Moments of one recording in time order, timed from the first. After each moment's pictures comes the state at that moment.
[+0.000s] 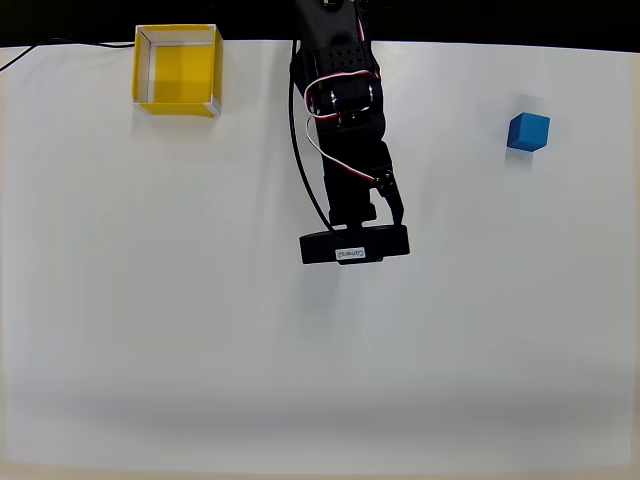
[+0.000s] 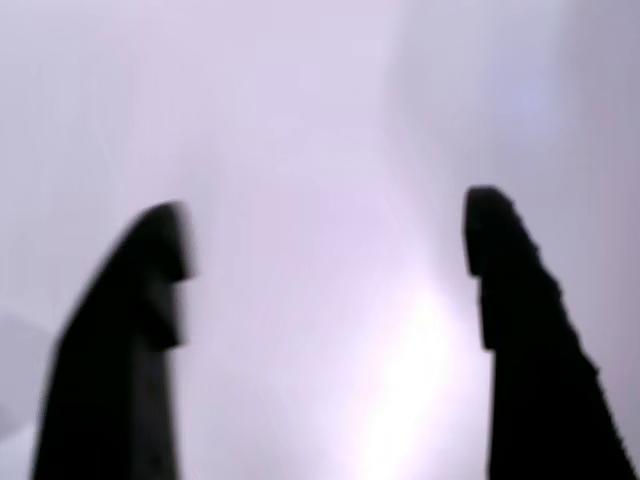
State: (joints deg) arm -18.2 161.5 146.9 54.6 -86.2
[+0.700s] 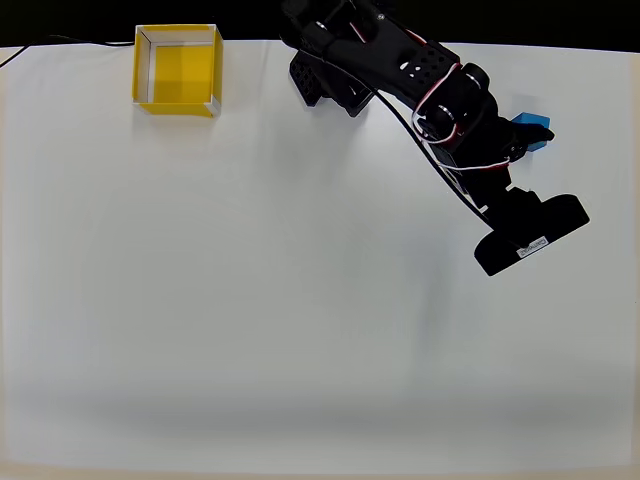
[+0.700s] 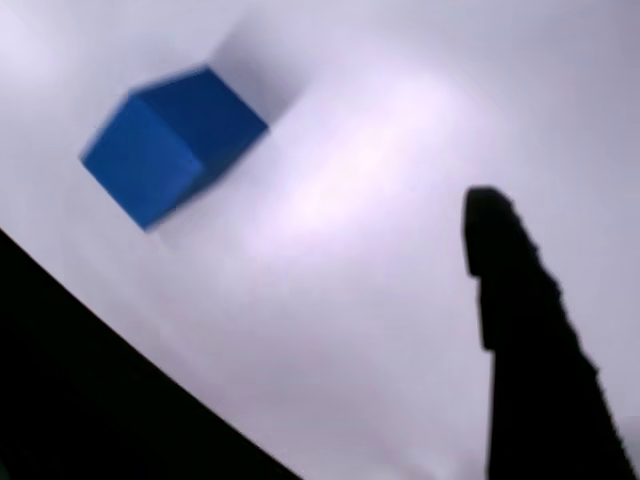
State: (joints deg) arm -54.9 119.5 101.6 75.2 -81.3
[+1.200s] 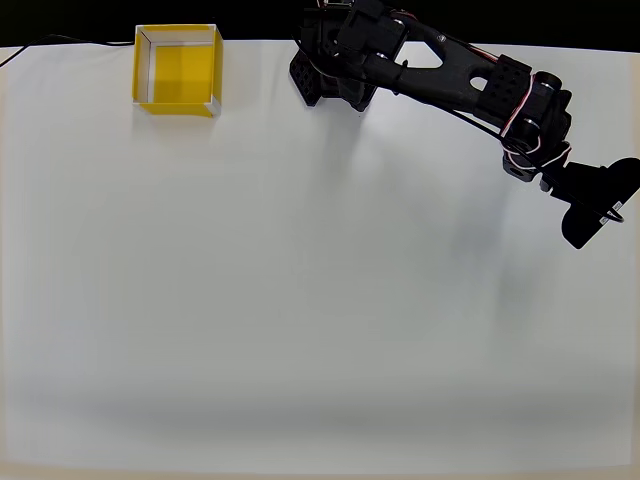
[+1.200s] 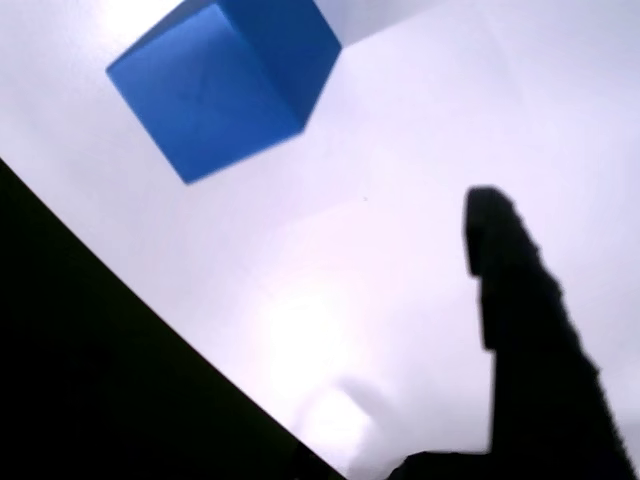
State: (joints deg) arm -67.8 91.6 81.3 80.9 -86.0
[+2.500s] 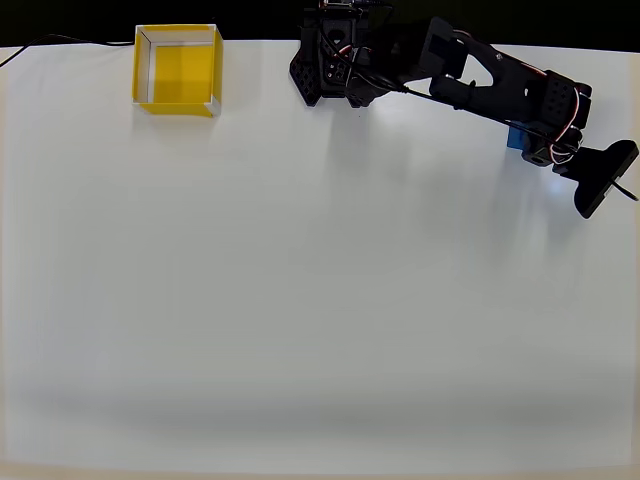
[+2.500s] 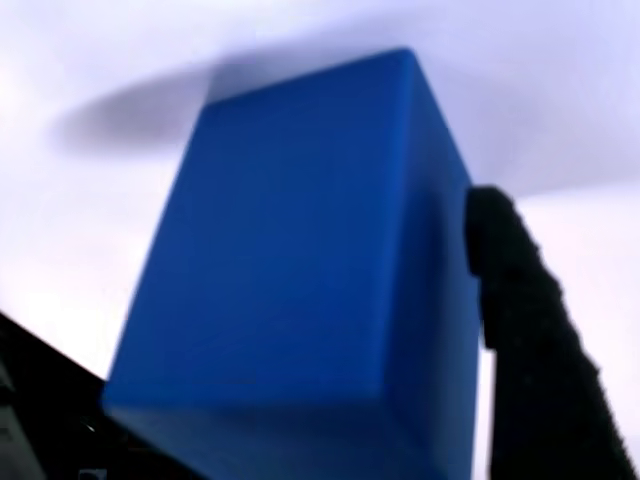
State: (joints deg) arm -77.3 64.8 76.3 73.5 -84.2
